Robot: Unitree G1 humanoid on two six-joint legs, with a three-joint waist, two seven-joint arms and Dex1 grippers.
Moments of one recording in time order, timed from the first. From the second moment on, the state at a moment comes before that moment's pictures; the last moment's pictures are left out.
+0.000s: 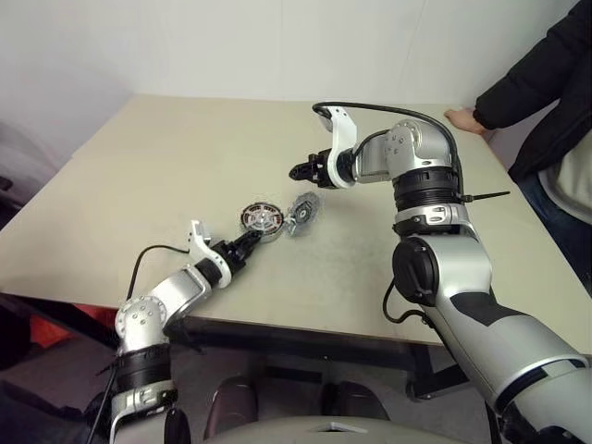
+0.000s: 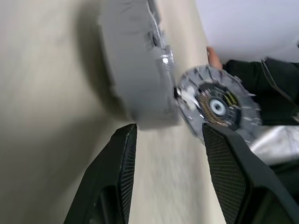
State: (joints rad) left arm -0.16 0.09 0.39 -0.05 -1.32 1.09 0.11; right arm -1.26 -0.12 -0.27 0.68 0.24 1.35 0.32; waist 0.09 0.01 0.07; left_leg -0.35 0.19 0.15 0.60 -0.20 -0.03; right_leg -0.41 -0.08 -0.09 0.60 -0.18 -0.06
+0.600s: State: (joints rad) left arm -0.04 0.58 0.38 -0.28 -1.76 0.94 0.16; right arm -1.18 -0.19 -0.27 0.69 0.24 1.21 0.27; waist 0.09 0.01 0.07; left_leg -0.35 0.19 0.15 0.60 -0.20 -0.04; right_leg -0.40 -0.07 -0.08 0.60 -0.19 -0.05
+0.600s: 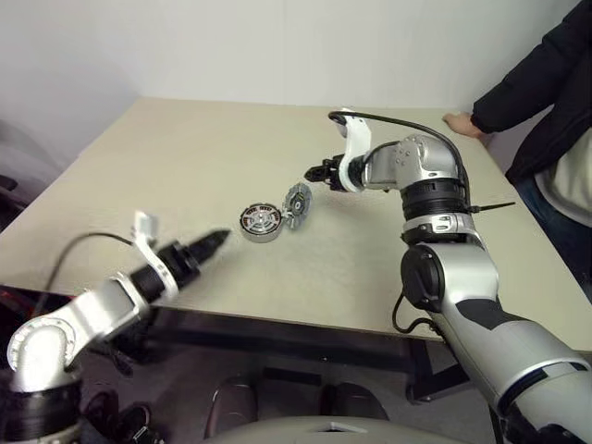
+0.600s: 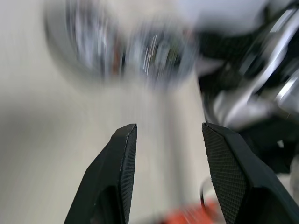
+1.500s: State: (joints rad) left arm -0.17 0.45 0.32 -0.08 -0.98 0.70 -0.14; right arm -0.81 -0.23 -0.02 0.20 0.36 1.30 0.48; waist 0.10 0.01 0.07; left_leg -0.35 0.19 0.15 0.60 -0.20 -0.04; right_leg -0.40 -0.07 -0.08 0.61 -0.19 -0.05
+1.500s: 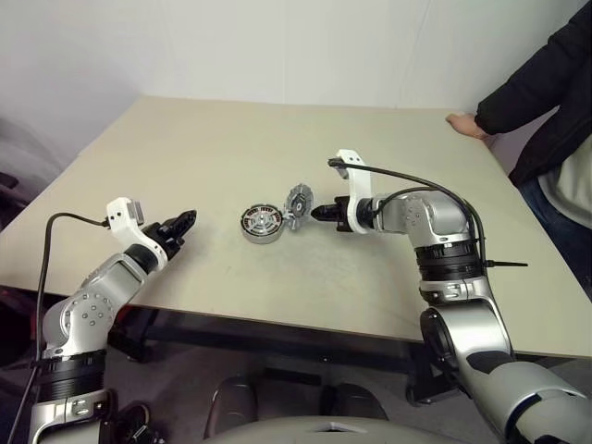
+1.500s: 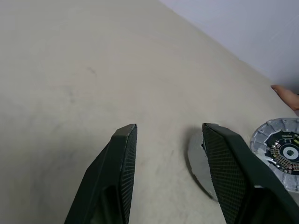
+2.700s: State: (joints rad) left arm -0.08 0.37 0.41 -0.22 -0.99 0.79 -0.08; right arm -0.94 0.06 0.01 0.76 0.30 0.78 0.47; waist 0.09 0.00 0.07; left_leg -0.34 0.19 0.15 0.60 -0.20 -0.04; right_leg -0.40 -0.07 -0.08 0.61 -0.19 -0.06
